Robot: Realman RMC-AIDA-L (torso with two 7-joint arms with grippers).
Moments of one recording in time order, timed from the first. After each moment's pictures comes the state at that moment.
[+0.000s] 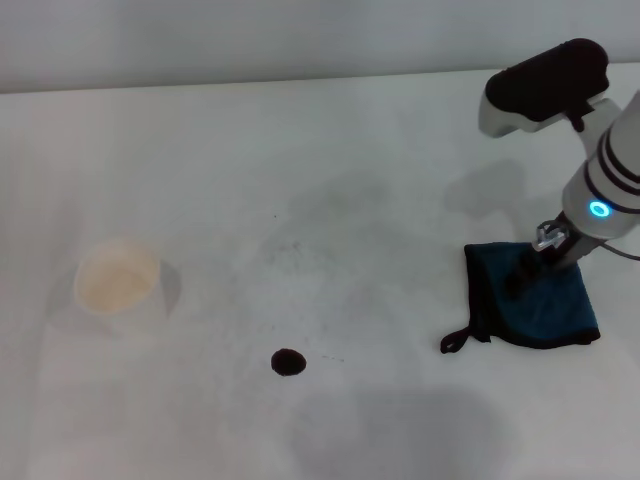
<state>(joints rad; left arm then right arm) -0.27 -2.07 2.84 -0.02 -1.37 1.36 -0.16 0.58 2.02 -1.60 -1.20 0.32 1.48 -0.04</state>
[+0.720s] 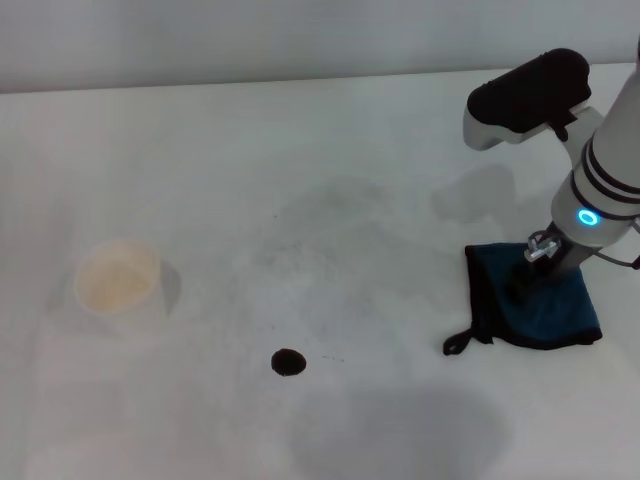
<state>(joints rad) -0.28 -2.07 2.84 -0.02 -1.38 1.35 -0.16 0.60 2.02 -1.65 -1.17 0.33 1.50 -0.02</state>
